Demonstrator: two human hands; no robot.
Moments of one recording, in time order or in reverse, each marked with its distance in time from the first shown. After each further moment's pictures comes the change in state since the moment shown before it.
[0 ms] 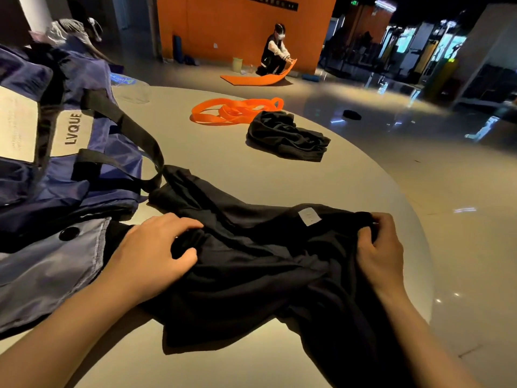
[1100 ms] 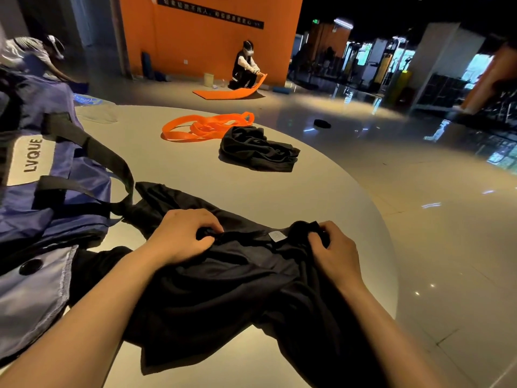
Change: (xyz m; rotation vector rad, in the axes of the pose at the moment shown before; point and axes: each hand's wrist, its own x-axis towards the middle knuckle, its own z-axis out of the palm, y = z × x) left_hand 0.087 0.023 0.028 -0.086 -0.280 0.223; right_hand 0.003 0.003 0.007 -0.159 -0.163 0.018
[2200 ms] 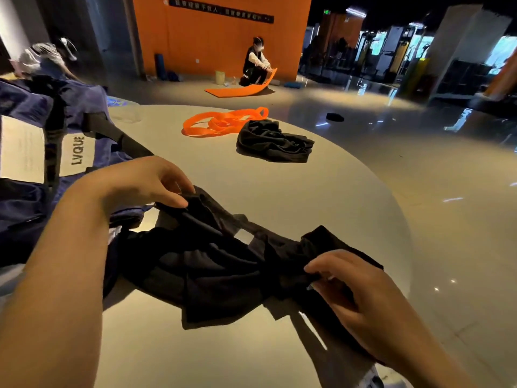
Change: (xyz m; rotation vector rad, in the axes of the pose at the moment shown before) left_hand -0.047 0.001 -0.116 -0.203 -0.169 -0.311; right_hand -0.115 -0.045 -0.051 -0.193 -0.302 -0.516
